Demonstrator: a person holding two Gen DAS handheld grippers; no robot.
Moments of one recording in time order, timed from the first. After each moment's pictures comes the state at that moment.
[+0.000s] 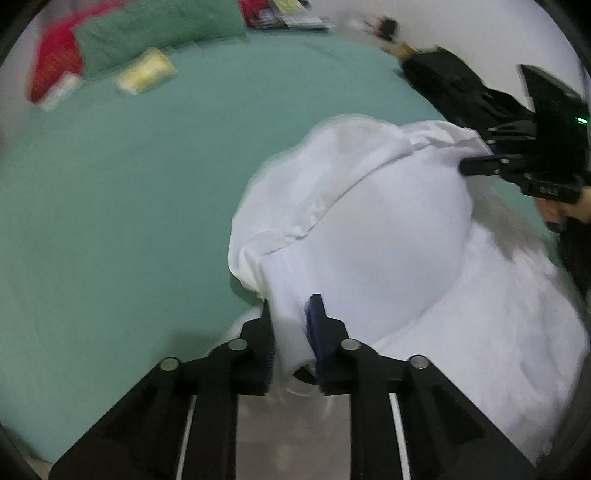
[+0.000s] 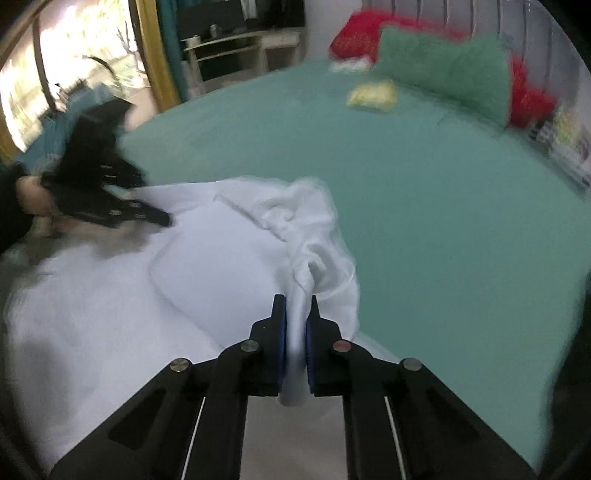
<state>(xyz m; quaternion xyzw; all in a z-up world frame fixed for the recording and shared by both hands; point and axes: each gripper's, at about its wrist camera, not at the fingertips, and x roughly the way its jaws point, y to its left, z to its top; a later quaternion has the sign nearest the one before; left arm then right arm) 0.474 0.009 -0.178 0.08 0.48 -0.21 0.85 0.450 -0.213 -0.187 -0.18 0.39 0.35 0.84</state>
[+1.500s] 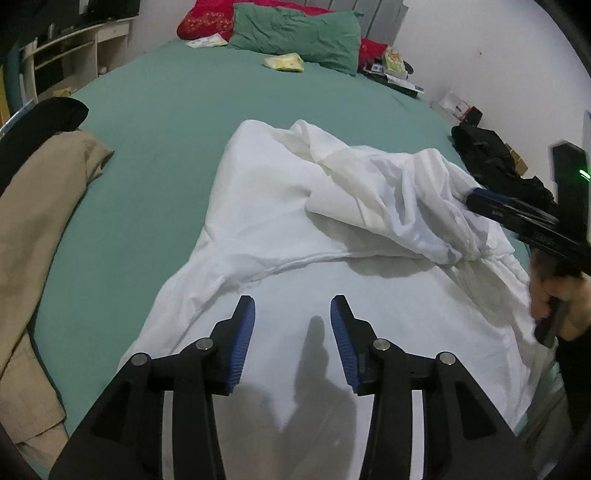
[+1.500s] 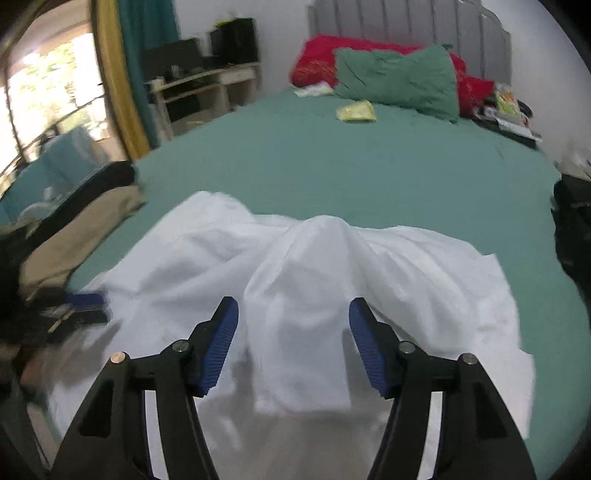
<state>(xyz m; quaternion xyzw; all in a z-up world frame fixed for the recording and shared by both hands) 0.203 0.069 -0.181 -0.11 0.45 -0.05 0.89 0.308 -0.172 -0.191 -0.06 0.40 0.27 0.87</state>
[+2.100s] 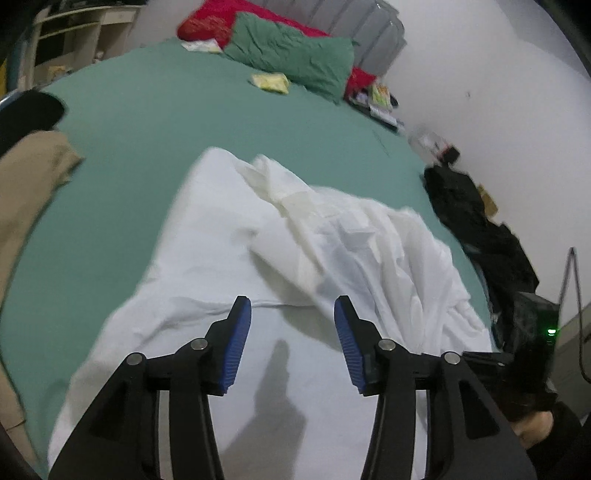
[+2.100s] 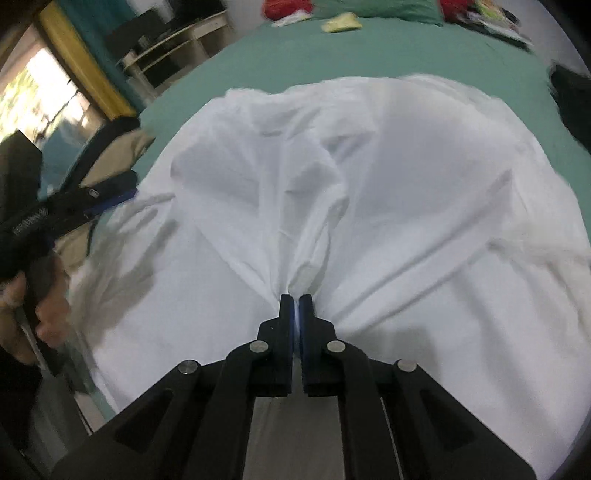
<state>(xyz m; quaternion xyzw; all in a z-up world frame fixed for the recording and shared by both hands) 0.230 0.048 -0.164 -0.19 0.42 -0.10 0.88 0.229 -0.195 -0.232 0.03 0.53 0.26 0.80</state>
